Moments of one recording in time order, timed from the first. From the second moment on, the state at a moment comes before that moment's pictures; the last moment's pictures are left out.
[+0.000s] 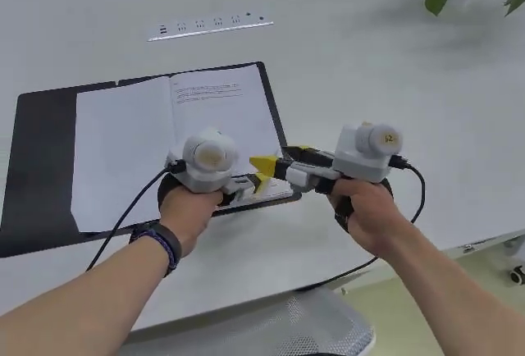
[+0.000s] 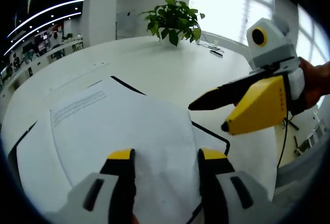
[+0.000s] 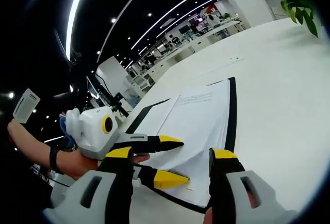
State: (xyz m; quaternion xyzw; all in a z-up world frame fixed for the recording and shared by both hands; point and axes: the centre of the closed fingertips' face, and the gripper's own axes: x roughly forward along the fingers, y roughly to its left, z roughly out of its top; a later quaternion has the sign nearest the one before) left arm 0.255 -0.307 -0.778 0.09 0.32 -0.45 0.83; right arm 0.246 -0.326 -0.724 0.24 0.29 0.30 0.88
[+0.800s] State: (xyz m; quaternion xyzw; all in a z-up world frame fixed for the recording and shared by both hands) left arm 0.236 -0.300 -0.770 0.07 0.34 -0.46 0.82; right arm 0.251 -0.325 -0.726 0.30 0.28 0.30 0.86
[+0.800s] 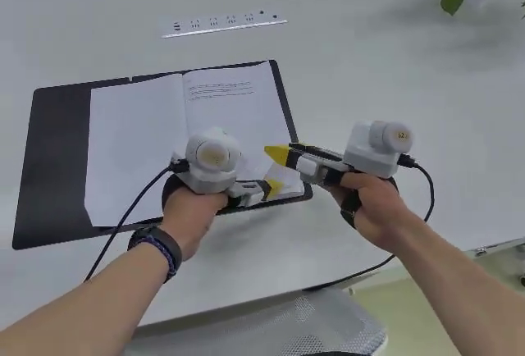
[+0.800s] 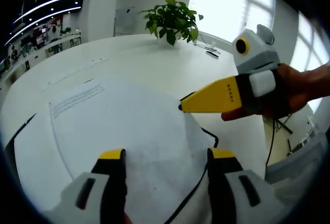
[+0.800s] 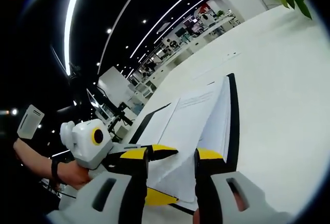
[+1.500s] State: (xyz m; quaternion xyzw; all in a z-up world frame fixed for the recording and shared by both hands) left arm 0.223 -0.227 -0.740 0.05 0.33 -0.40 0.86; right arm 0.243 -0.314 -0.722 0.30 0.28 0.27 0.87
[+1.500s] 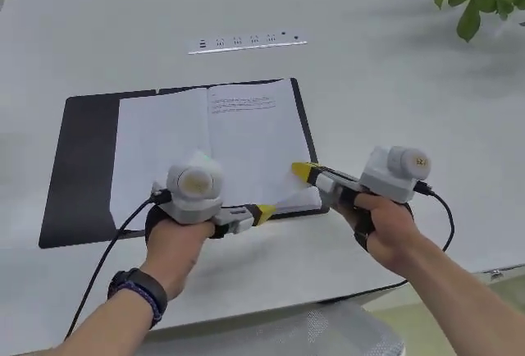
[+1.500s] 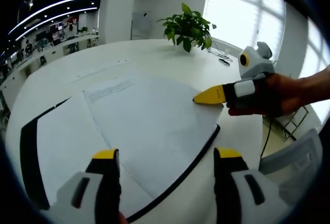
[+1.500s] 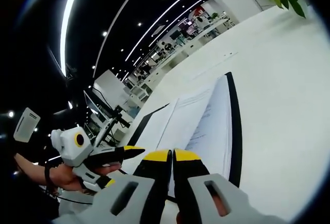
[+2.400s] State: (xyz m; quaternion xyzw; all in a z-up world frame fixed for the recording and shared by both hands) left arm 0.222 -0.146 -0.692 0.04 0.28 -0.35 0.89; right arm 0.250 -0.237 -0.694 0.30 0.26 0.30 0.87
